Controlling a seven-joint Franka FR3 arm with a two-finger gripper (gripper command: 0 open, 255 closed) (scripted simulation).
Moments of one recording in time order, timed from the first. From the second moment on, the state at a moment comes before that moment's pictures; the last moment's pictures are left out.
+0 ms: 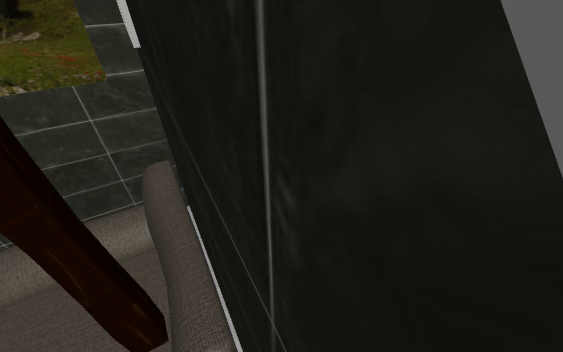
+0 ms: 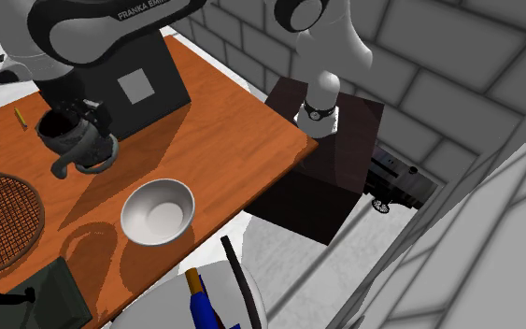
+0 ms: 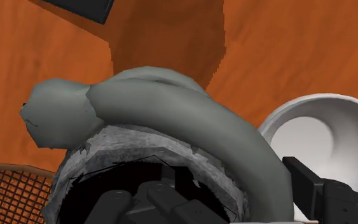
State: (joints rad) arm -0.33 0.50 -0.47 -1.25 0.22 1.77 -0.85
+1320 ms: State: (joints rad) arm -0.46 0.80 -0.43 -1.00 0.31 1.81 -0.90
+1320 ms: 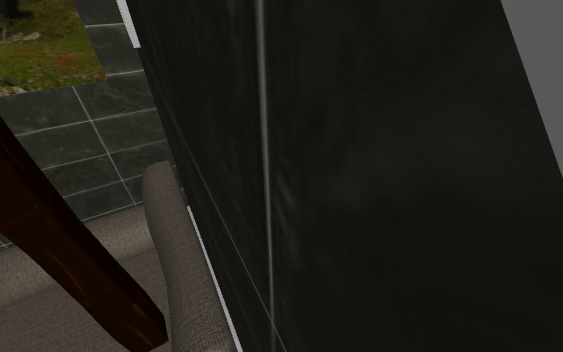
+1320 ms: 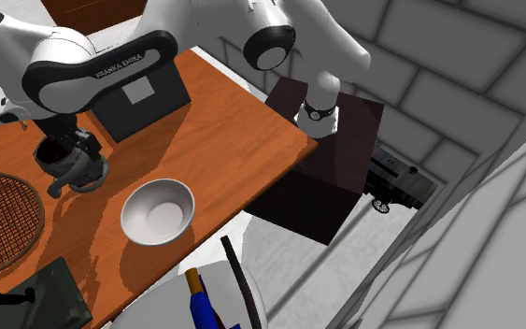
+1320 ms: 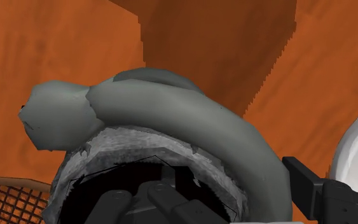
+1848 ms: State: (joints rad) arm -0.45 0.81 -0.43 -1.07 0.32 1.88 -0.91
